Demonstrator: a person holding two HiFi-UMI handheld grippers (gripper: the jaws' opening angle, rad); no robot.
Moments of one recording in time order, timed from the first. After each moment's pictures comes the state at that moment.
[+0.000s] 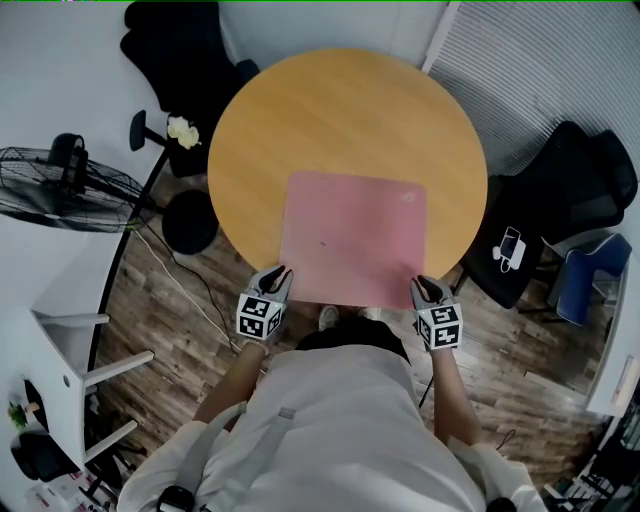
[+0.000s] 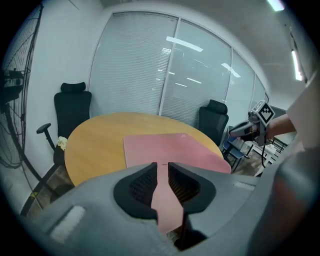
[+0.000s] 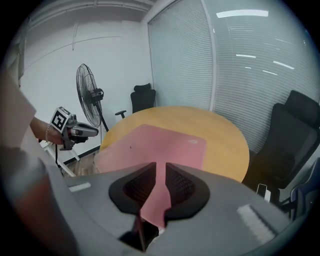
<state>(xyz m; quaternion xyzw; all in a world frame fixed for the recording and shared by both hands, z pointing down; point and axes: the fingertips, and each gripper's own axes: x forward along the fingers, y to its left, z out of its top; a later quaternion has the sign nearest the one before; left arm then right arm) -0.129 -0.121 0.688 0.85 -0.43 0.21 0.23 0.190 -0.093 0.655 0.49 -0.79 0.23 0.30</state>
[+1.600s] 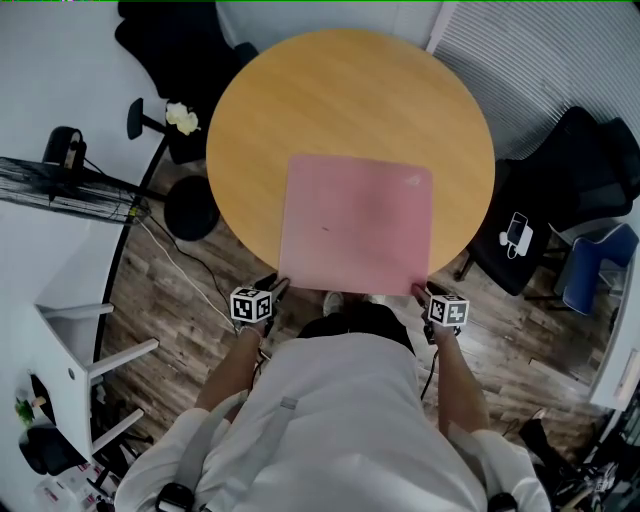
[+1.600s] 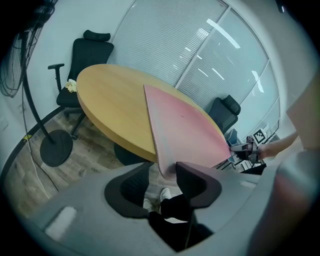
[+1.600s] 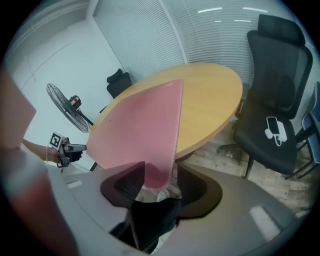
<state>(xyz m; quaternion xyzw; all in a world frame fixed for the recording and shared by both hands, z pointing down) -0.170 -0.057 0.822 0.77 -0.40 0.24 0.43 0.252 -0.029 0.811 0.49 -0.70 0.45 0.28</state>
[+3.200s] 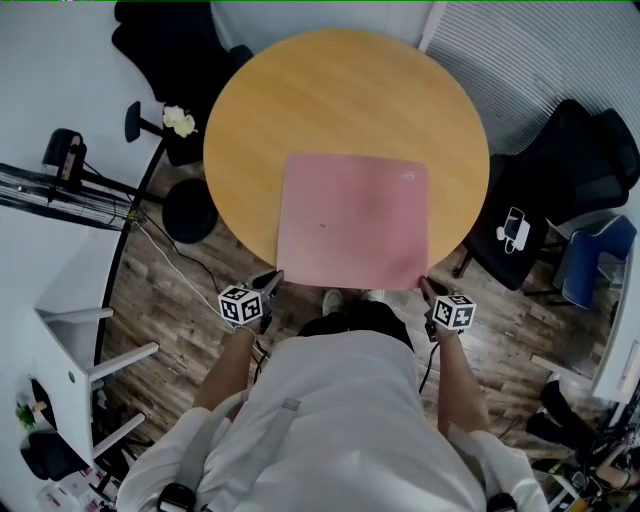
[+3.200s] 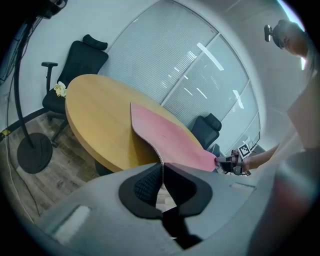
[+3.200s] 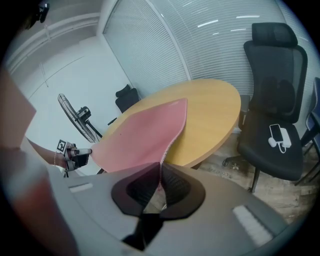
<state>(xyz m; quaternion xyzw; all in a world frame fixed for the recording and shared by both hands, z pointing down) -0.160 -0.070 0.777 0.83 -0.36 0.12 0.41 0.252 -0.034 0.773 0.50 -0.74 0.41 0.20</state>
